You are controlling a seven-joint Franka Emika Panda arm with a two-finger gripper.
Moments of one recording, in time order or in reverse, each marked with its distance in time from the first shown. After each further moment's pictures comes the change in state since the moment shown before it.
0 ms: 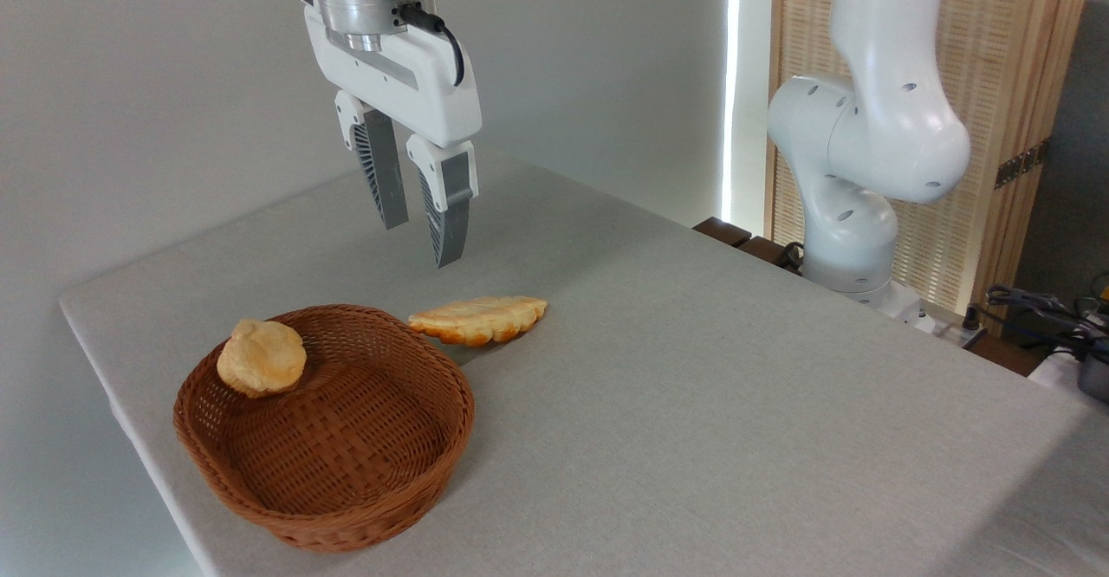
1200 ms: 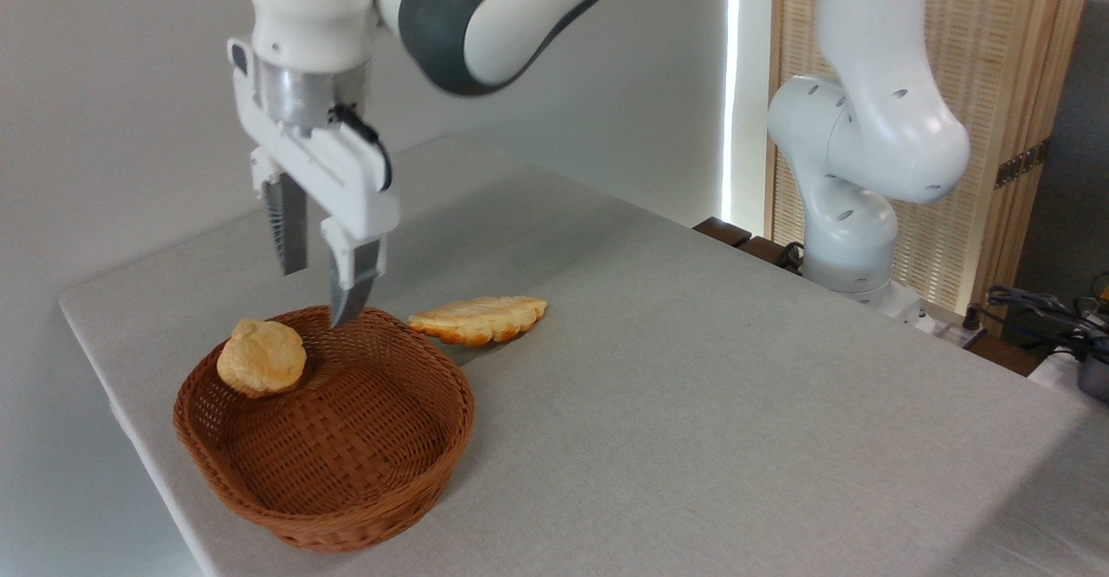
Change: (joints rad) arm -0.017 0.175 -0.019 0.000 -0.183 0.349 -0.005
